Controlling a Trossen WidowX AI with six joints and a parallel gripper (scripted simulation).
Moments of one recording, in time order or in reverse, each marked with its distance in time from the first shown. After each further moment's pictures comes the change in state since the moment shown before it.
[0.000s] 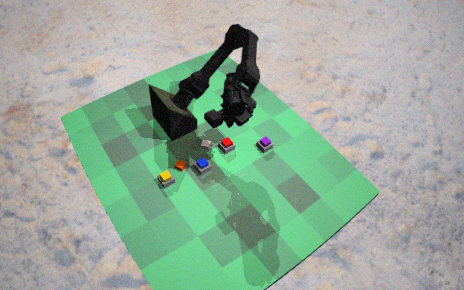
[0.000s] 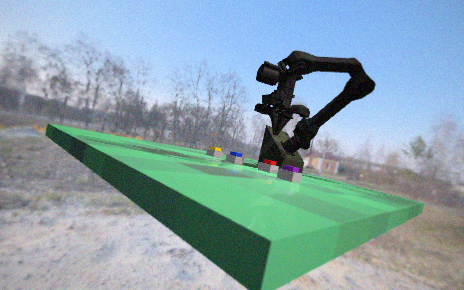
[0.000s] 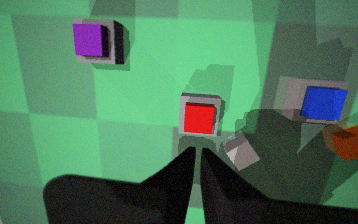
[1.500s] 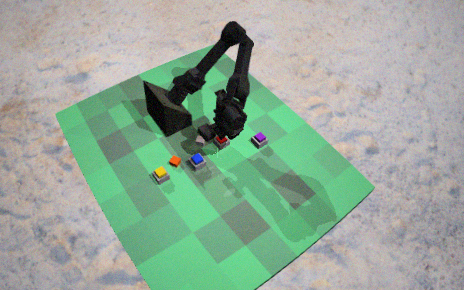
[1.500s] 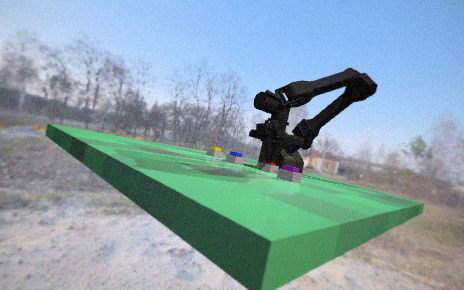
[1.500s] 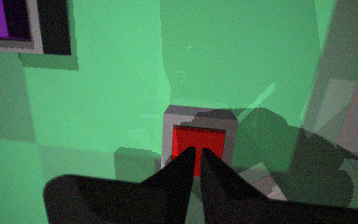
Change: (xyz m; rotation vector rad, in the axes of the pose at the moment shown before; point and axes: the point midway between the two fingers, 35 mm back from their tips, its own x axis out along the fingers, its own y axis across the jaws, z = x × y) arm 0.094 -0.002 -0.005 -0.014 0.002 -0.003
